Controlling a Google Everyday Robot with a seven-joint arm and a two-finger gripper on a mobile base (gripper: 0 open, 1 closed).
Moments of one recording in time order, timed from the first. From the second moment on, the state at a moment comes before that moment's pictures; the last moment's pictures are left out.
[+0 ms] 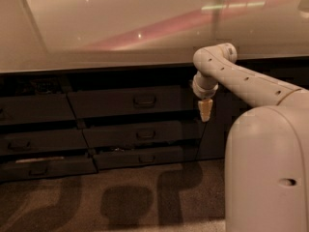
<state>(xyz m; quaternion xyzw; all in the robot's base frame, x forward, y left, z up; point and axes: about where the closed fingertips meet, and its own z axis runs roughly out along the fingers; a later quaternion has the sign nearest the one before) 0.751 -0.212 0.622 -0.77 0.62 -0.10 0.09</state>
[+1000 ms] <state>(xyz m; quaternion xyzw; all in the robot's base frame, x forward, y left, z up) 0.753 -0.218 0.619 -0.77 0.63 -0.10 0.08</state>
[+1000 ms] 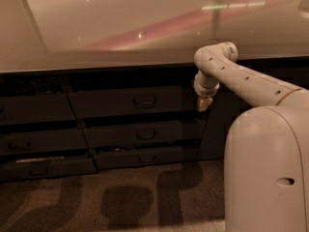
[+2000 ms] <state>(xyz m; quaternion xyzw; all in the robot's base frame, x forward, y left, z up) 0.753 -0.218 0.620 -0.77 0.63 -0.10 0.08</state>
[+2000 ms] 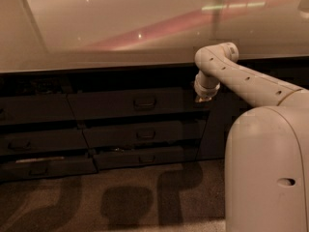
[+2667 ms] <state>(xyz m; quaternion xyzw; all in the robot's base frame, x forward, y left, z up) 0.753 -0.218 0.631 -0.77 0.63 -0.10 0.08</state>
